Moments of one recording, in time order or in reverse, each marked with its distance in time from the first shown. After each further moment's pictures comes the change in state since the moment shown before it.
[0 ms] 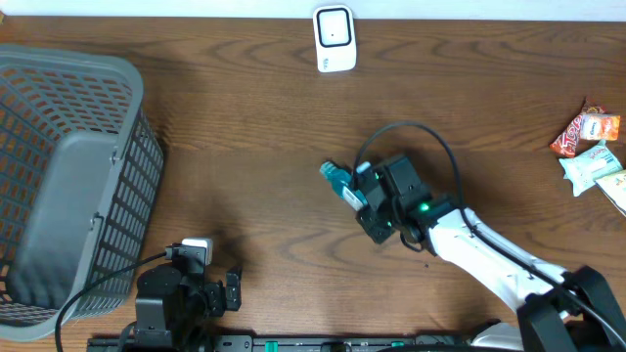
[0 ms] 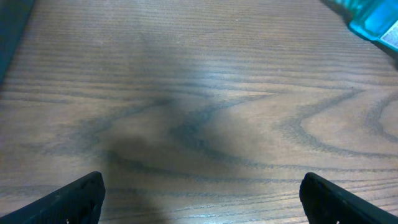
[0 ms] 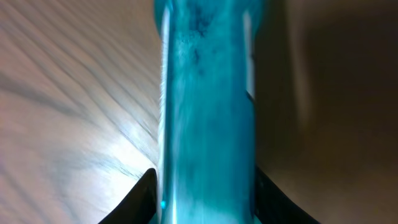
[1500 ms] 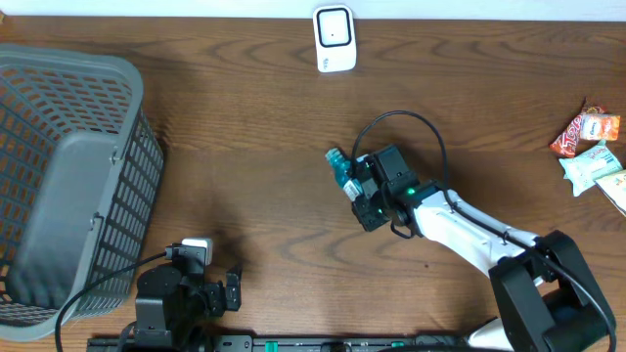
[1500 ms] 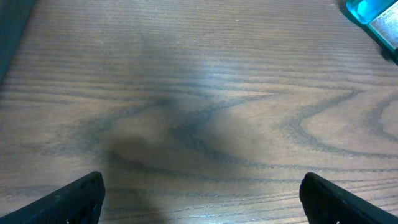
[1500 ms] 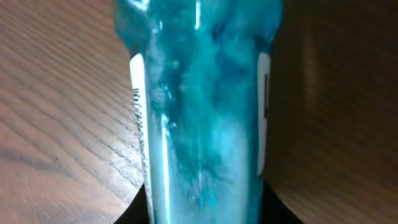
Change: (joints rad) left arm 0.000 0.000 0.000 0.000 0.000 0.000; right arm -0.010 0.155 0.111 0.006 0.002 0.112
